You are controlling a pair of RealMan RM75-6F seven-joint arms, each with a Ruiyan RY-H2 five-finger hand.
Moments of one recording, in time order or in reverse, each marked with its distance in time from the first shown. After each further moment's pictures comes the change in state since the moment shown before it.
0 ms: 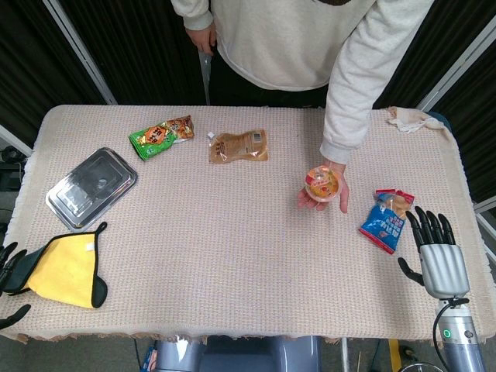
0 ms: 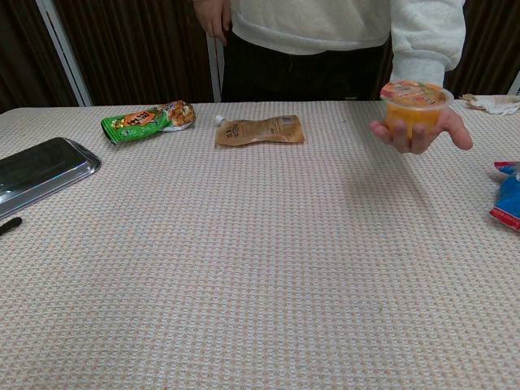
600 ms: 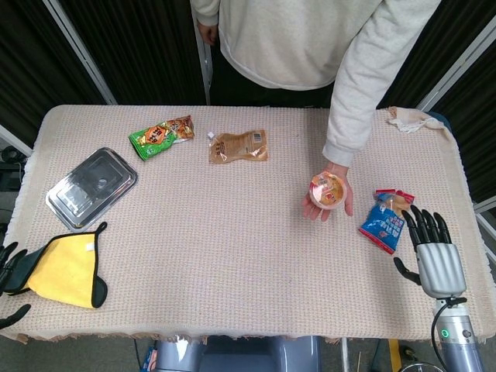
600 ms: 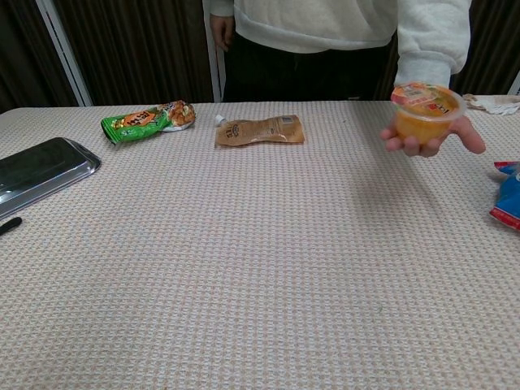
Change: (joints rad) left arm -0.003 0.000 0.000 0.001 -0.002 -0.007 0.004; right arm 0.009 0.018 0.003 -0.054 -0.007 -0.013 0.003
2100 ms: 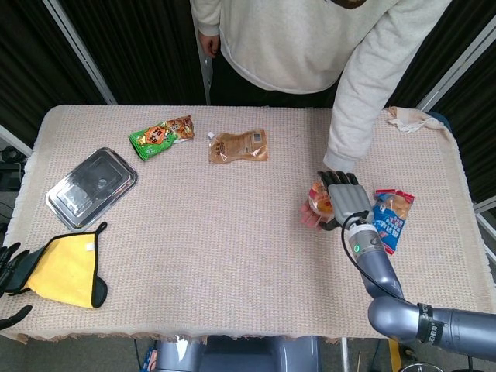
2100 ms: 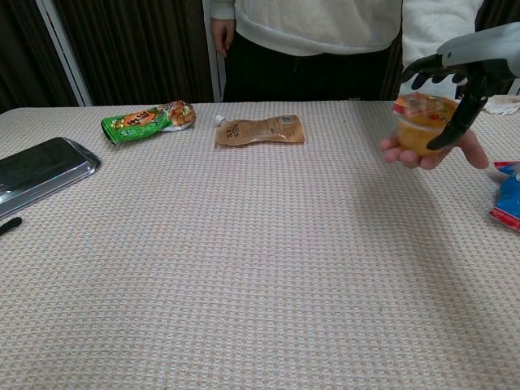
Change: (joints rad) left arm -0.008 0.013 0.009 -0.005 0.005 -0.012 -0.032; right arm 0.734 0.051 0.198 -0.349 1.165 -0.354 -0.554
